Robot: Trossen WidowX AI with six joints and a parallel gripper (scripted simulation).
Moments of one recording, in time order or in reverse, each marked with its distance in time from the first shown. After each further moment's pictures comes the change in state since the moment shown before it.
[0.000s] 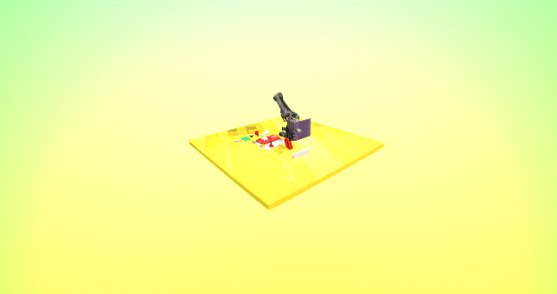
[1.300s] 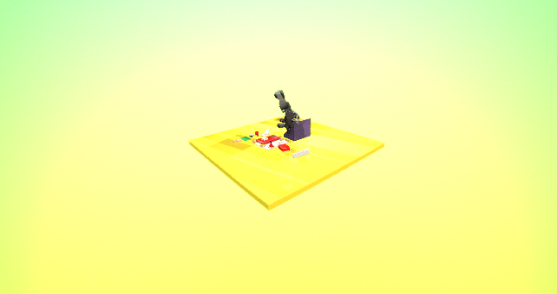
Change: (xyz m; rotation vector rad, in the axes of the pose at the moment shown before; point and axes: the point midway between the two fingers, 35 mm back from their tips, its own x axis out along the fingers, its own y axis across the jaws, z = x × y) arm -0.076 0.017 -0.002 -0.006 0.001 0.013
